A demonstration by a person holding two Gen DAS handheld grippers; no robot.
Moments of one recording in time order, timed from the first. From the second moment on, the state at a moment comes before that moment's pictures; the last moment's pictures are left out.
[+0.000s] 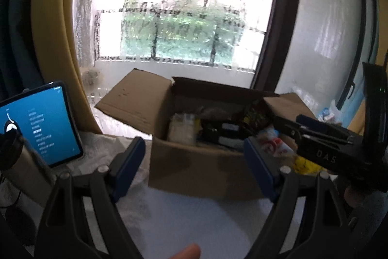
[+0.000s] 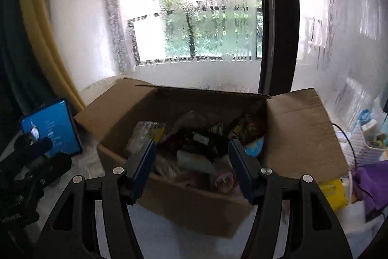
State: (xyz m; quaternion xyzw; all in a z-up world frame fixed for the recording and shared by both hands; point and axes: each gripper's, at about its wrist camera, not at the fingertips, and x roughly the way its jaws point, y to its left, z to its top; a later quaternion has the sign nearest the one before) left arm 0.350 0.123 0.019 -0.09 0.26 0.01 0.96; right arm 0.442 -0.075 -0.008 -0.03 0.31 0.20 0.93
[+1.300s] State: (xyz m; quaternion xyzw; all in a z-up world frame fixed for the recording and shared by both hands) left arm 0.122 0.059 -0.019 -0.05 0.17 0.04 0.98; right arm 0.223 -0.151 -0.035 -0.07 0.28 0.24 0.93
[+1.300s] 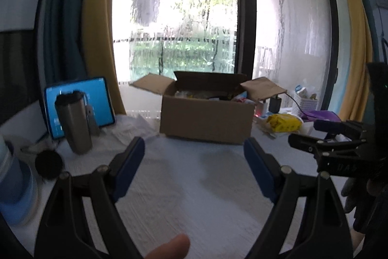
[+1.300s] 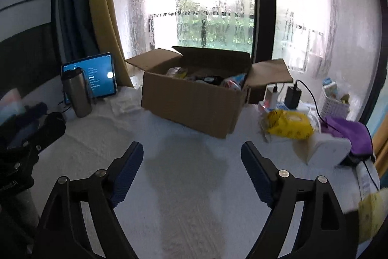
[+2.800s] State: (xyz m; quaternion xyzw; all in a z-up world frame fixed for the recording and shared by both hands) left arm 0.028 0.025 0.039 -0.02 0.02 0.03 1.00; right arm 0.111 -0.217 0.017 -0.02 0.13 0.15 0.98
